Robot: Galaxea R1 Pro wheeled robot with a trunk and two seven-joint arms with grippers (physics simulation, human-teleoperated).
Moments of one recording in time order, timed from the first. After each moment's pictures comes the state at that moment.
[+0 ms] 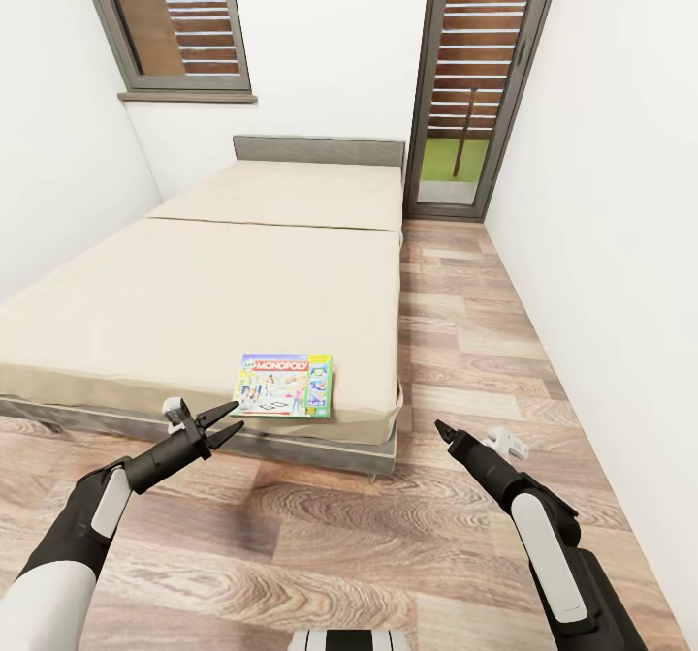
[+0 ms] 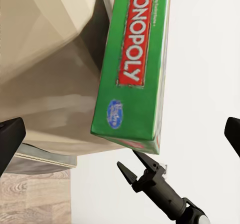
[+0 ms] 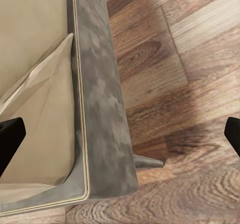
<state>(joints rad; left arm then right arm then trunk) -0.63 0.16 0.39 -0.77 0.41 0.84 -1.19 -0.31 0.01 -0.05 -1.45 -0.73 0.50 -0.16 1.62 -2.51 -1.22</state>
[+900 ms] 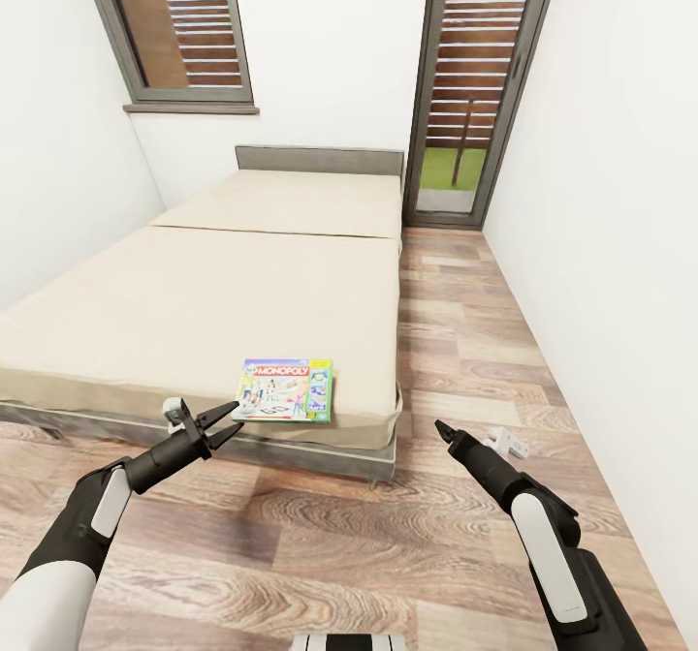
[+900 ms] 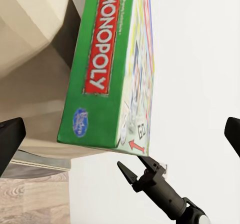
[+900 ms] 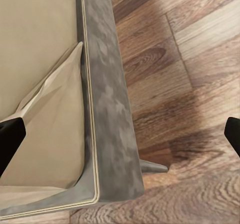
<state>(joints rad) -0.63 0.16 0.39 -0.77 0.41 0.84 -1.19 -0.31 0.01 -0.05 -1.45 -0.73 0.50 -0.16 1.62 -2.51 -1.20</state>
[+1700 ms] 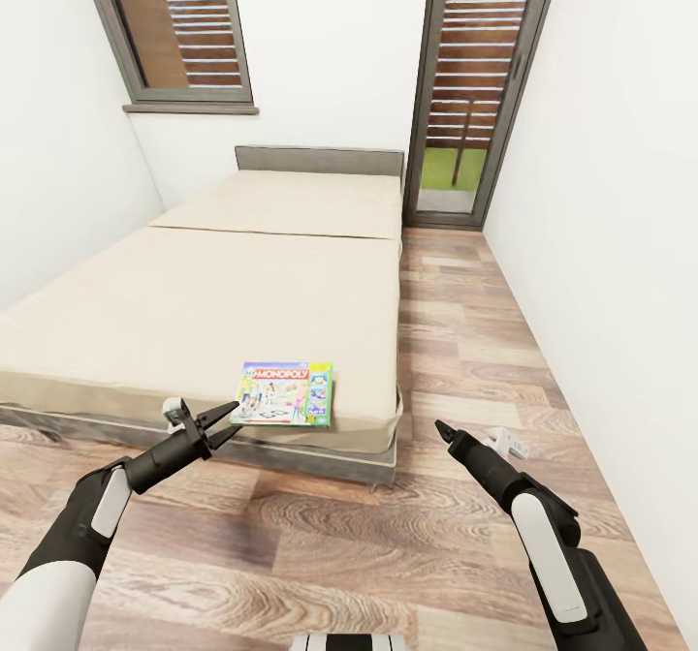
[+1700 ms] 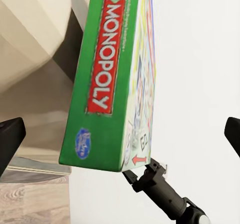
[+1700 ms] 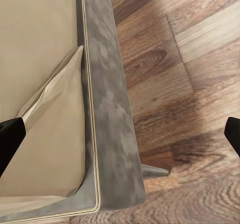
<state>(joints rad) -0.63 0.16 0.39 -0.77 0.41 0.84 -1.19 -0.31 0.01 -0.05 -1.45 -0.73 0.50 -0.16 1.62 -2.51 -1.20</state>
